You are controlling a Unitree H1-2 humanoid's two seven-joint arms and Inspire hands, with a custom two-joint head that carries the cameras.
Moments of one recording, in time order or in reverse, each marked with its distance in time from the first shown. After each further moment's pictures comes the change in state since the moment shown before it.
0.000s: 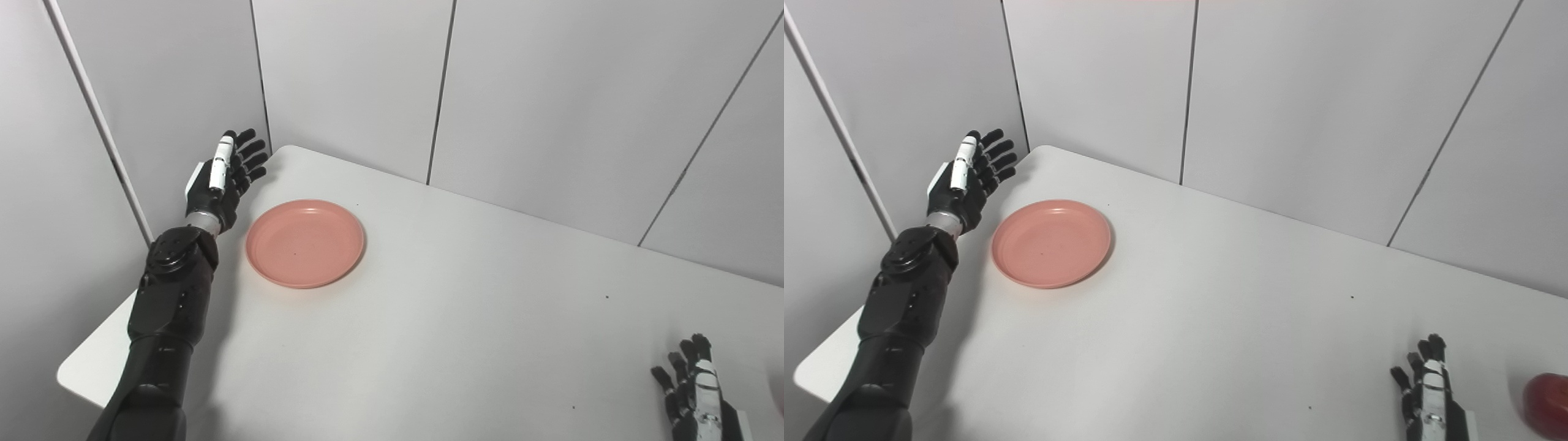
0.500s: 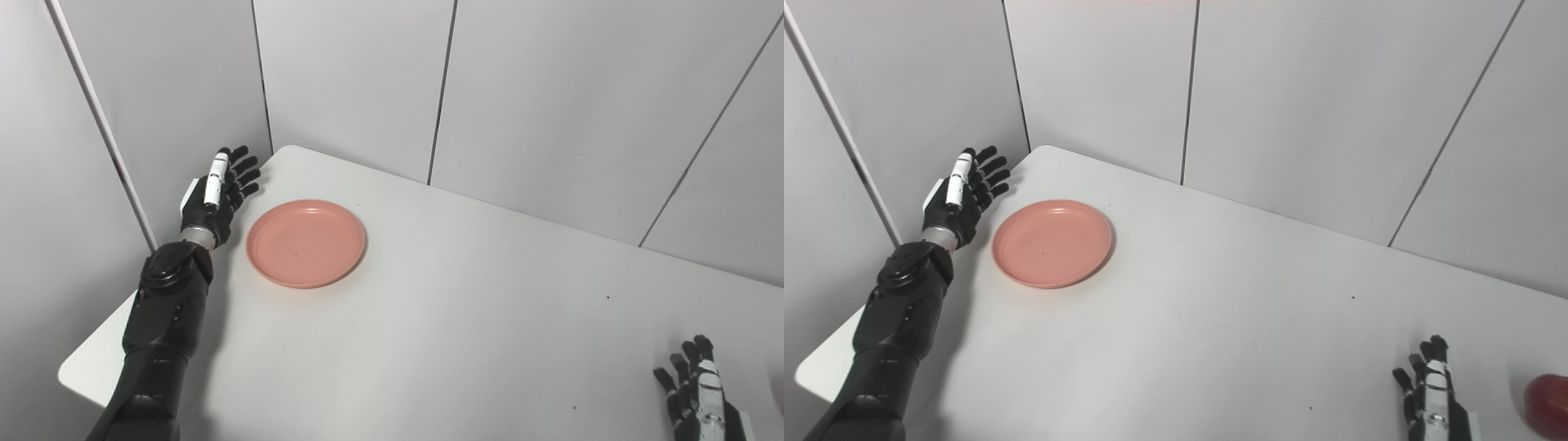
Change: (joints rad) left arm 0.033 0.000 0.003 0.041 -0.003 -0.033 -0.003; right arm 0.001 0.000 -0.003 -0.024 0.006 0.037 -0.009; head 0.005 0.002
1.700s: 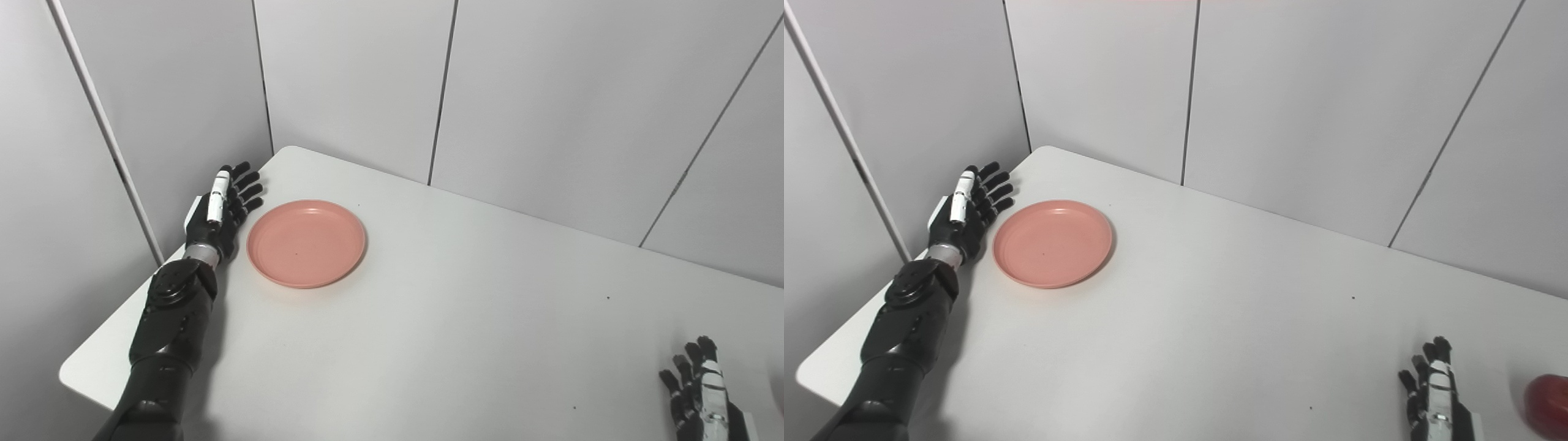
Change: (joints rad) left arm 0.008 -0.016 -0.030 0.119 -0.016 -0.118 -0.033; right arm 0.000 0.000 -0.003 -0.008 0.006 0.017 -0.006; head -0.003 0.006
